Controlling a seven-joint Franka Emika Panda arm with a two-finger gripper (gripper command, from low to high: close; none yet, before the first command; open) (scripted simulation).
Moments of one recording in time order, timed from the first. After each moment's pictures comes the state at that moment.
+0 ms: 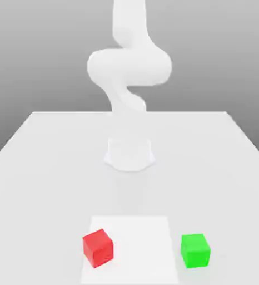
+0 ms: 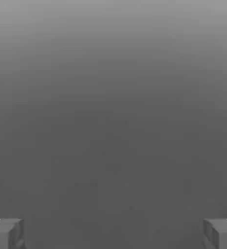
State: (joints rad) arm 0.03 -0.71 -0.04 -2.33 0.01 2.34 0.72
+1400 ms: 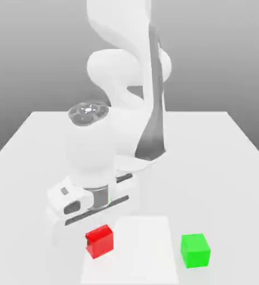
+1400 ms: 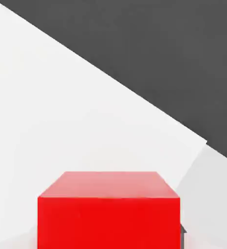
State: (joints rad) arm 0.09 0.14 -0.20 -2.61 0.08 2.74 0.00
